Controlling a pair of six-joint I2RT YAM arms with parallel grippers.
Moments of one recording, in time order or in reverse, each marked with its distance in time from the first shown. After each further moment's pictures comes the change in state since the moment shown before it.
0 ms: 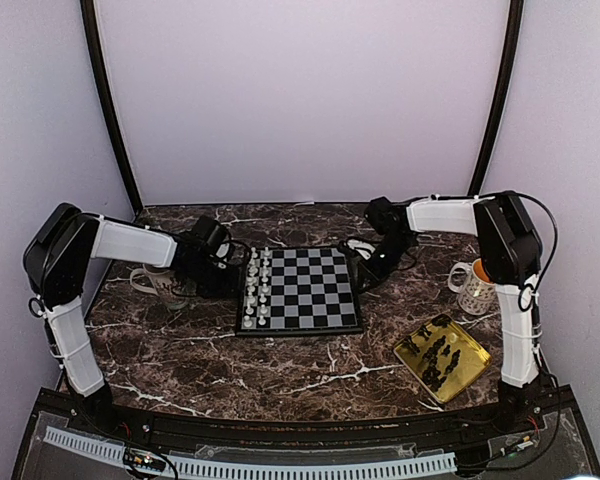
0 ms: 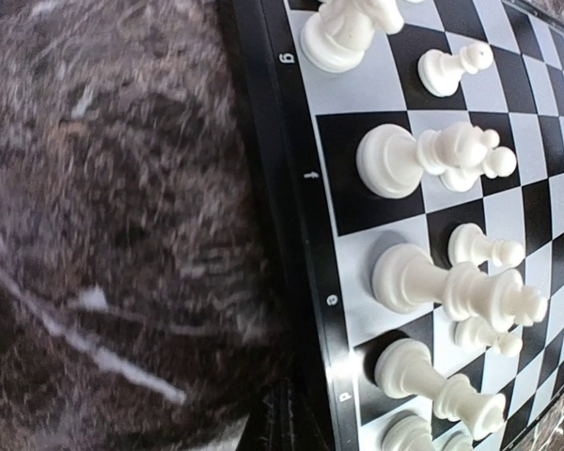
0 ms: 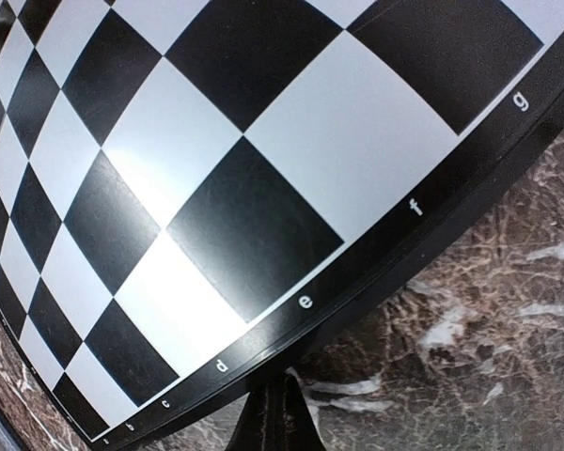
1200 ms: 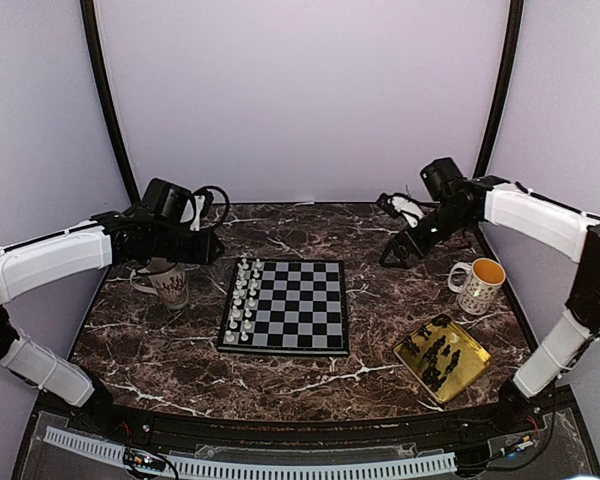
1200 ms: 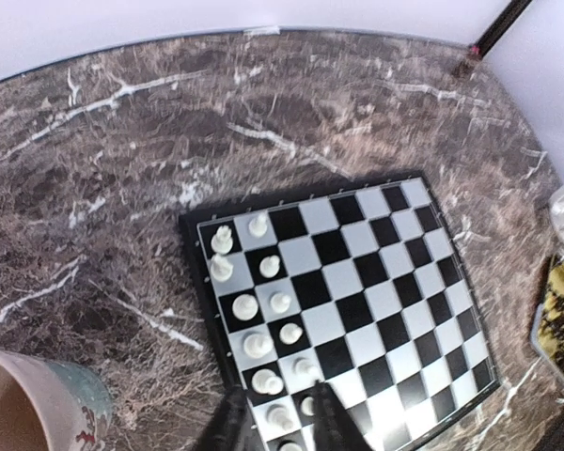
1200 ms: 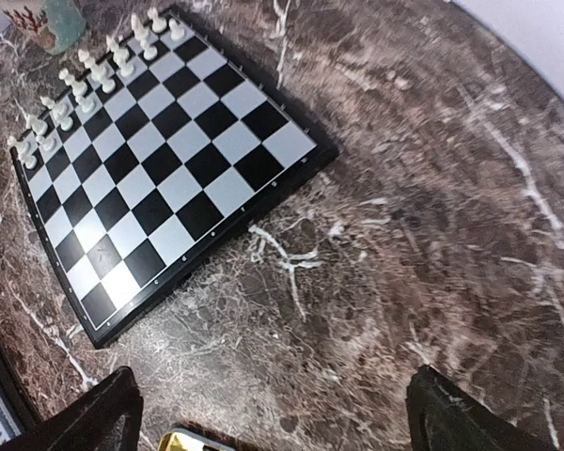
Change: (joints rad) left arm -0.063 -0.487 -0.066 -0.110 -0.171 0.110; right arm -0.063 -0.542 -0.285 0.051 0.016 -0.045
